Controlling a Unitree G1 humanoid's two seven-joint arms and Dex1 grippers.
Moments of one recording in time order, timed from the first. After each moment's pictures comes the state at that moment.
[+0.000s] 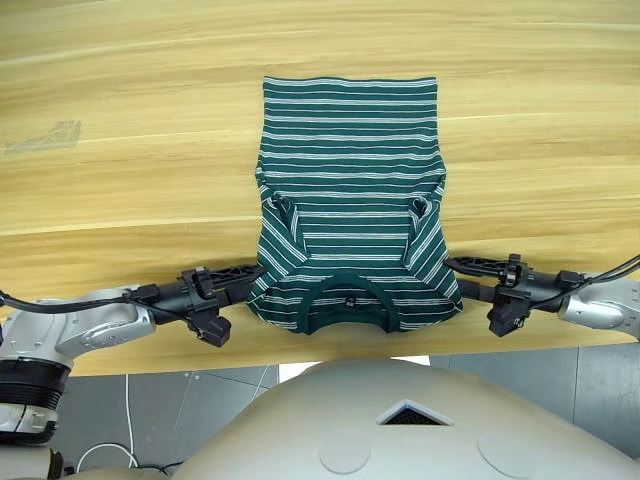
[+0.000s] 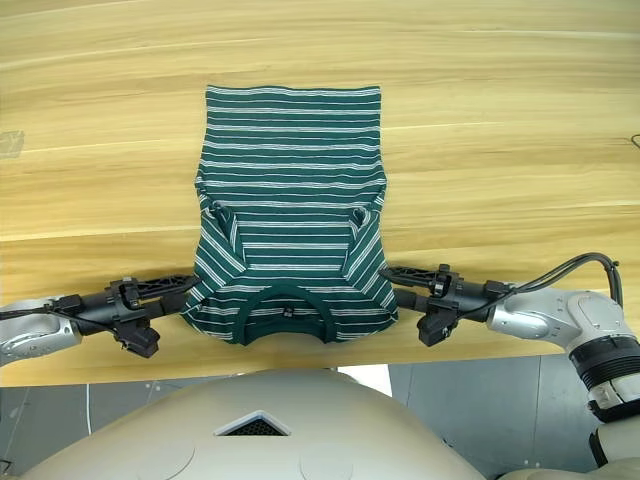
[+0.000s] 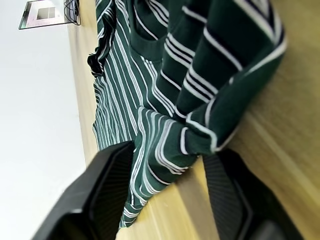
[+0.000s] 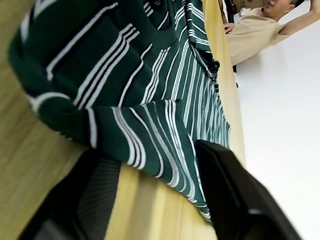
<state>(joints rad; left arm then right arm) 0.28 1.04 -0.14 0.15 0.93 -1.14 0.04 0.04 -1.03 0.49 0.31 -0.74 -1.15 -0.04</state>
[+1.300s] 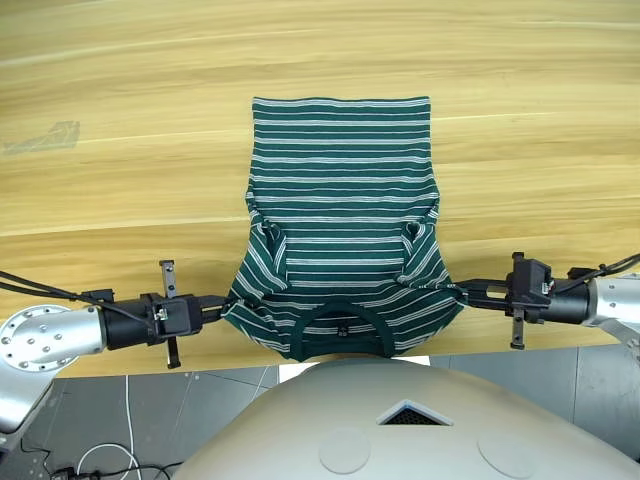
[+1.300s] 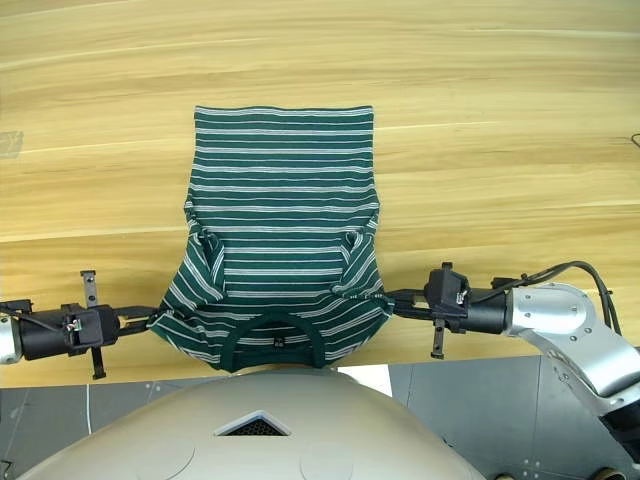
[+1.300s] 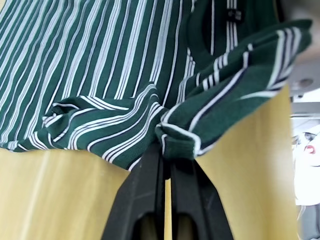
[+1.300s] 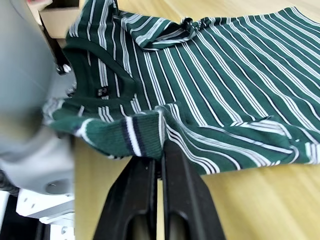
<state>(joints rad) 0.85 1.23 0.16 -0.39 -0.36 -0.29 -0.90 0.42 -1.22 0.27 -0.41 0.69 -0.07 0.90</state>
